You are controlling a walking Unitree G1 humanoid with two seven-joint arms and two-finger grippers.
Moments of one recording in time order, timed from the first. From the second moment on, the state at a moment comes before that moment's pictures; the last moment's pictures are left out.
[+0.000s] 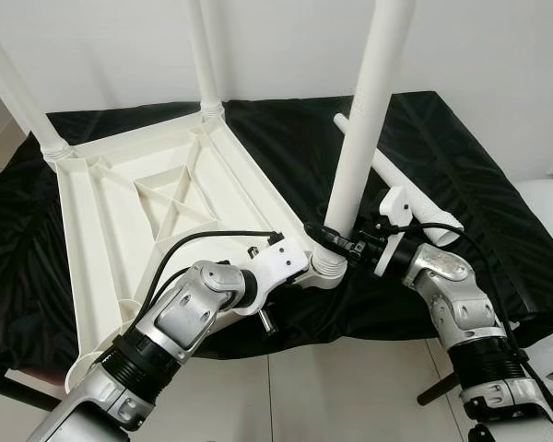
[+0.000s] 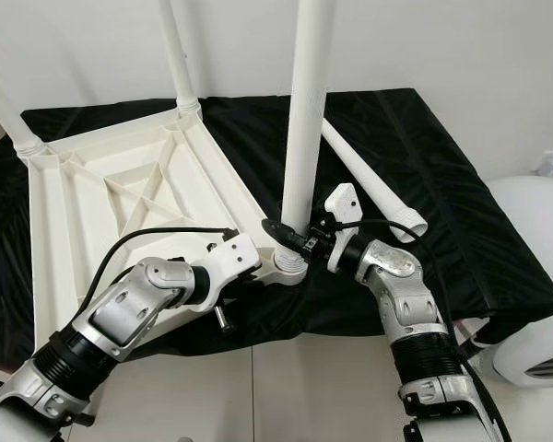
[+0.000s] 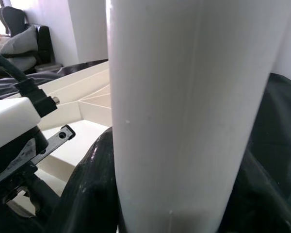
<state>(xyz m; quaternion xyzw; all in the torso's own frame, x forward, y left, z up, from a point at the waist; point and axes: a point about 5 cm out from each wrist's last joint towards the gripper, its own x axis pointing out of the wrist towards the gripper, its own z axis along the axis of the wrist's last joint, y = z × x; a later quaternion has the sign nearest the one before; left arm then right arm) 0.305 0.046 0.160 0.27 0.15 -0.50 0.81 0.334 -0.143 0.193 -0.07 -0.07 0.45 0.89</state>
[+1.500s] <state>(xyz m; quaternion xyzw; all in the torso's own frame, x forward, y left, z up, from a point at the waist) 0.301 0.050 0.161 0.27 0.15 -0.50 0.81 0.315 -0.135 0.183 -0.09 -0.10 0.44 0.89</state>
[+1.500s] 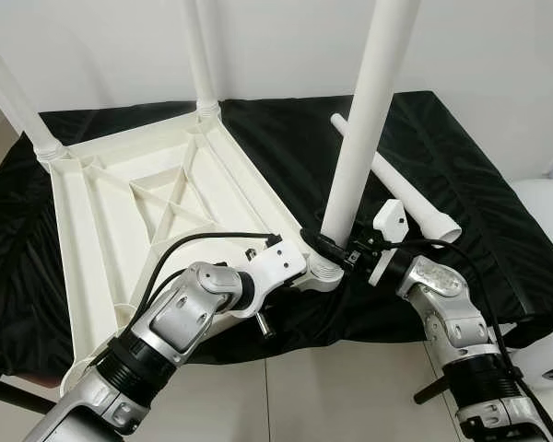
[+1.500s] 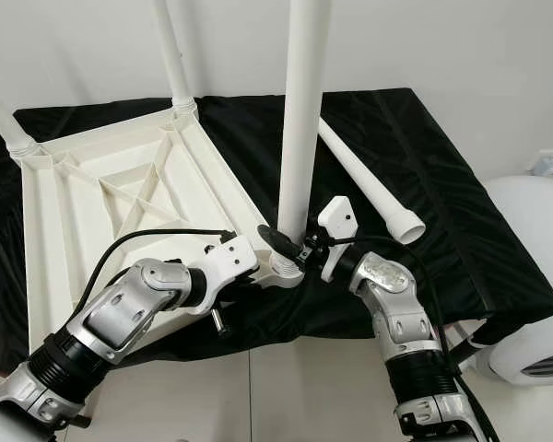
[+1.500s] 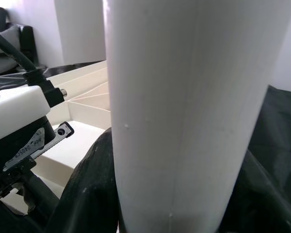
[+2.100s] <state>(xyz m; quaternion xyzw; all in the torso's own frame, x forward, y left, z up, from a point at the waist) 0.300 0.050 0.162 0.27 0.15 -0.51 0.81 0.304 -0.129 0.184 -0.07 -0.12 0.41 0.90</state>
